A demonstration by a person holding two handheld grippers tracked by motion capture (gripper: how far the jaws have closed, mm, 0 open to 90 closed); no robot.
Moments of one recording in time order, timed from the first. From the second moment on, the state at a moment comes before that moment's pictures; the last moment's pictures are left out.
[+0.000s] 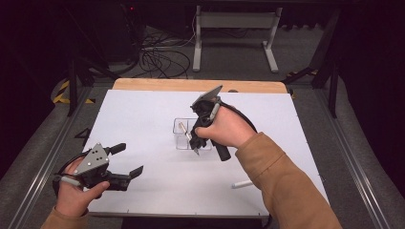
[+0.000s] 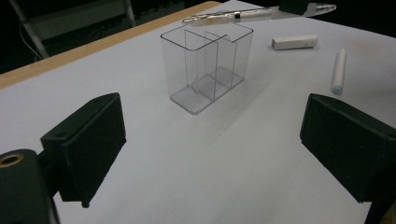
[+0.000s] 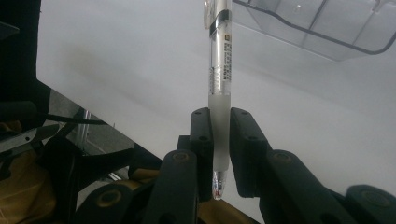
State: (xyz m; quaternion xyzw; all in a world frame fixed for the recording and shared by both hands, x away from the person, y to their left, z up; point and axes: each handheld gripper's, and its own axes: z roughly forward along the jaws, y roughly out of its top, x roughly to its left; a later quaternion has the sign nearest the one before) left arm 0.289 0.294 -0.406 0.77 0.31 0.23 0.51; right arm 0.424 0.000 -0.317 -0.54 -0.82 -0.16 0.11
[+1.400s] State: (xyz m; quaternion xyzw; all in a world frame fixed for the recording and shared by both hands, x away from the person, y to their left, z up) left arm 0.290 0.292 -0.408 0.78 0.30 0.22 0.50; right arm 0.458 0.014 -0.330 -0.58 -0.79 -0.15 0.13
